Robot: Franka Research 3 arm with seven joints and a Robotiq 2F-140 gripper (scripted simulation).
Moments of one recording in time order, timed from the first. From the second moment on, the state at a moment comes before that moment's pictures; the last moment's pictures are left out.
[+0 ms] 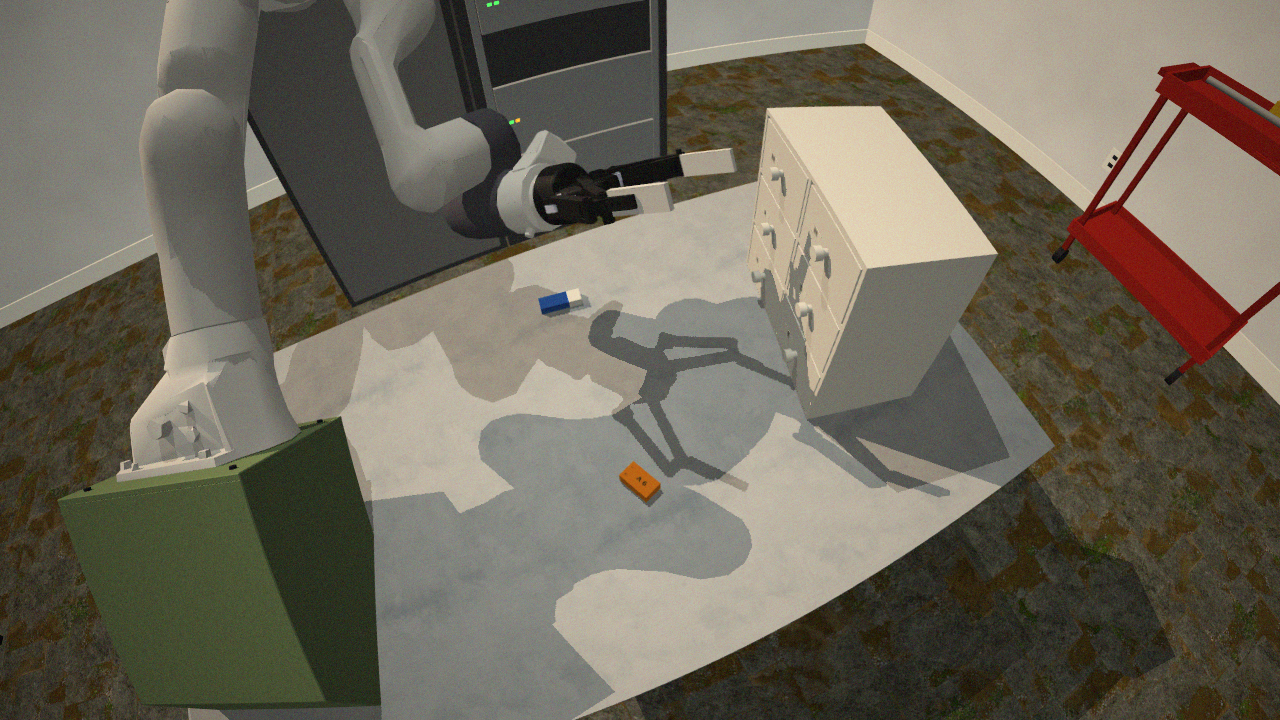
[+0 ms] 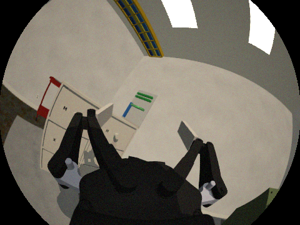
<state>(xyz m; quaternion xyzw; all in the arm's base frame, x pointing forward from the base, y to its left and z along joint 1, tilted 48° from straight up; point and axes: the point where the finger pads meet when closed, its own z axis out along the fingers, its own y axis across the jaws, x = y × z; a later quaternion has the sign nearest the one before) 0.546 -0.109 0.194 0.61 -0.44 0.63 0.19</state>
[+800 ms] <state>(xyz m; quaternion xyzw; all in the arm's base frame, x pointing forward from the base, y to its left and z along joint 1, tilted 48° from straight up) 0.479 -0.168 0.178 0.64 -0.47 0.49 0.36</state>
